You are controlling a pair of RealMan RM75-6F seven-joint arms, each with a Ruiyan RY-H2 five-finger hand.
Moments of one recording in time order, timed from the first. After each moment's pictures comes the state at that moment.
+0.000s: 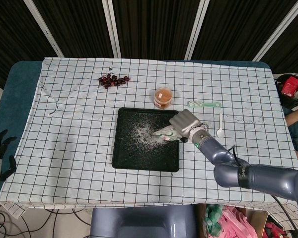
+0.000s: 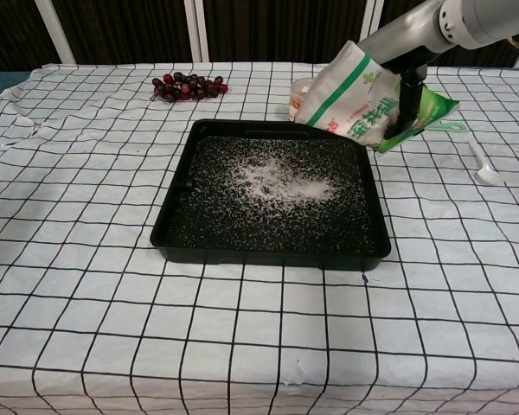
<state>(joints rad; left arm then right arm) -0.09 -1.13 -0.09 -1.68 1.42 1.49 0.03 1.42 -1.14 -0.10 -1.68 -0.45 0.61 -0.63</state>
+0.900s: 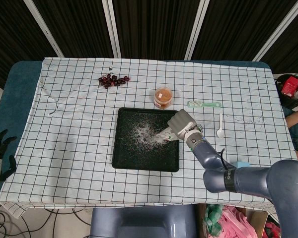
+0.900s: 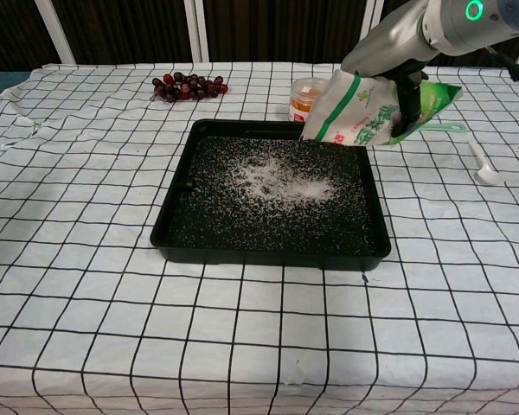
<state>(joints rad) -0.09 -1.13 -0.09 -1.68 1.42 1.49 0.03 1.56 -1.21 -0.22 -1.74 -0.29 0.79 -0.87</state>
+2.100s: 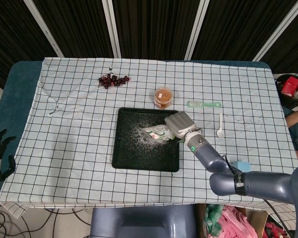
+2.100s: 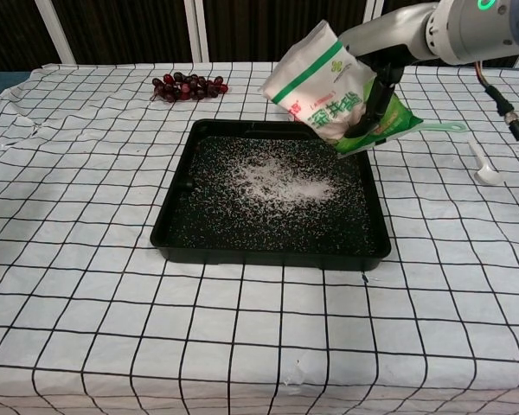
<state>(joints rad) -0.09 -1.13 -0.09 -1.68 1.42 1.50 0.03 1.27 -1.22 0.01 -1.70 -0.57 0.78 -0.32</state>
